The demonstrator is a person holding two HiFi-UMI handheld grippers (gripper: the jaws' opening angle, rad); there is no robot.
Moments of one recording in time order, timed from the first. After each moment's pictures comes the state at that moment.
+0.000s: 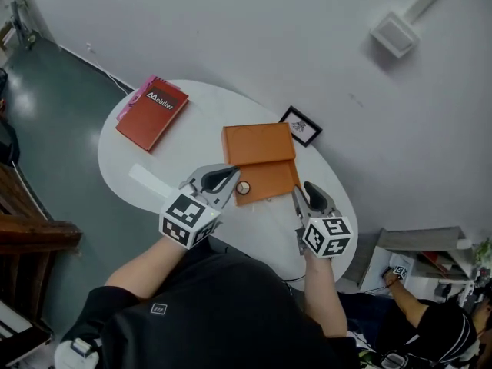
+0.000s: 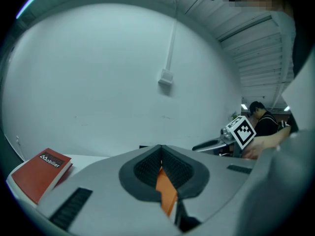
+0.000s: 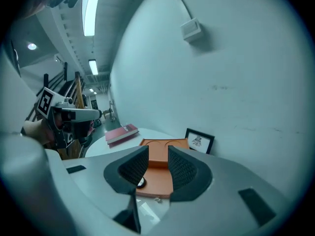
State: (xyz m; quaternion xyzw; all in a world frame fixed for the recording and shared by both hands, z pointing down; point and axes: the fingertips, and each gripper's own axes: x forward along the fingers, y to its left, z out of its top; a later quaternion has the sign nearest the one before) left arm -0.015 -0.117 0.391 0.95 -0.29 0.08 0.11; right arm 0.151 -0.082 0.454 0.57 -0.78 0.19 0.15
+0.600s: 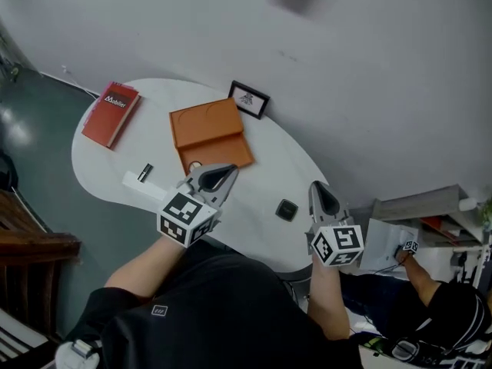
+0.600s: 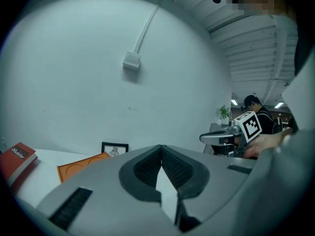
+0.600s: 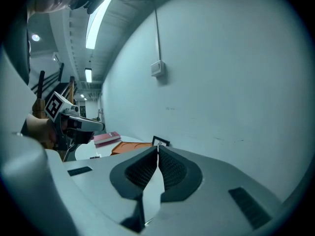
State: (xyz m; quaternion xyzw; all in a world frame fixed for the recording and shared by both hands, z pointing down) left arm 0.151 -0.027 0.400 0.96 -0.24 0.11 0.10; right arm 0.327 0.042 0.420 0.64 -0.75 0.12 0.10
